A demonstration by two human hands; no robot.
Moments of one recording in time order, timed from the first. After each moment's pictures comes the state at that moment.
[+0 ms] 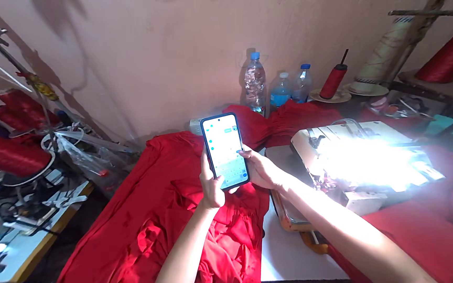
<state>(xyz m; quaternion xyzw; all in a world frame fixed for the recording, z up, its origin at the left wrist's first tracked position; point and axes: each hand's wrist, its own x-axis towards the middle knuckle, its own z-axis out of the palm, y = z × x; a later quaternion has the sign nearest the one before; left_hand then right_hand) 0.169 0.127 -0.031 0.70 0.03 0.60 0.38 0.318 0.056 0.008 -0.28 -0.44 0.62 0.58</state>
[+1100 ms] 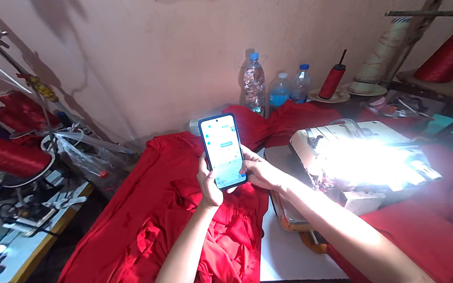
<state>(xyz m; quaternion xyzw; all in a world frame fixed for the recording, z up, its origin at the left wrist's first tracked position) 0.170 0.122 -0.025 0.65 0.08 0.62 0.44 0.317 0.055 0.007 -0.27 -0.47 0.59 0.59</state>
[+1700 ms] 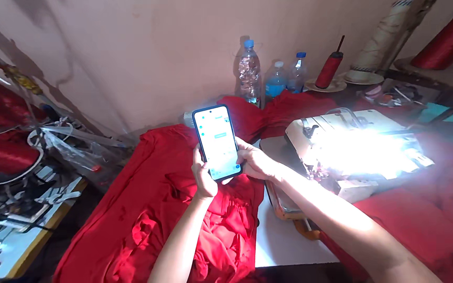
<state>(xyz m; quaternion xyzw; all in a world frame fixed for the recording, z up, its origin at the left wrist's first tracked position) 0.171 0.124 -0.029 0.63 0.13 0.61 0.46 0.317 0.056 0.007 -0.31 -0.43 0.61 0.59</state>
